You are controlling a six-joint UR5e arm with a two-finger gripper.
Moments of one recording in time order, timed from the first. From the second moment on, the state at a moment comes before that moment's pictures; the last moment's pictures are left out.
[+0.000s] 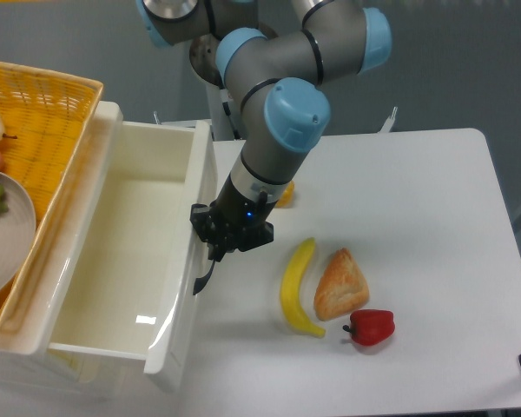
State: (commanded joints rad) arm 2.45 -1.84 -1.57 -1.25 1.11 0.46
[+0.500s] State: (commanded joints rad) arm 2.49 -1.84 -1.57 -1.25 1.08 0.48
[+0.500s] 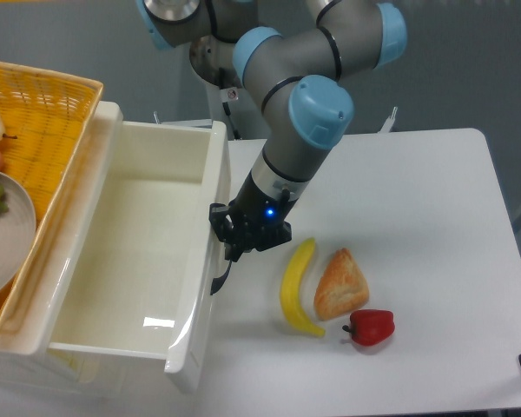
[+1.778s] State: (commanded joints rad) arm 2.52 -1.85 -1.57 -1.25 1.06 0.48
